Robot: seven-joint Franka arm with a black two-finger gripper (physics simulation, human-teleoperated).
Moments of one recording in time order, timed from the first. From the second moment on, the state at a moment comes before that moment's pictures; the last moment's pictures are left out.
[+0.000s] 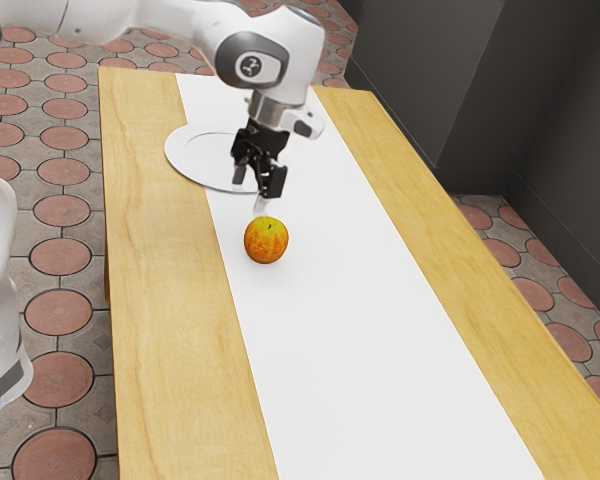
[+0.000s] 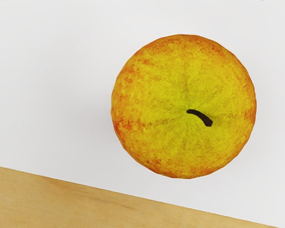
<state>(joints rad) -0.06 -0.28 0.21 -2.11 0.01 1.71 -0.11</state>
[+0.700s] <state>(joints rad) -0.09 -0.08 0.26 -1.94 0.01 1.73 -0.06</state>
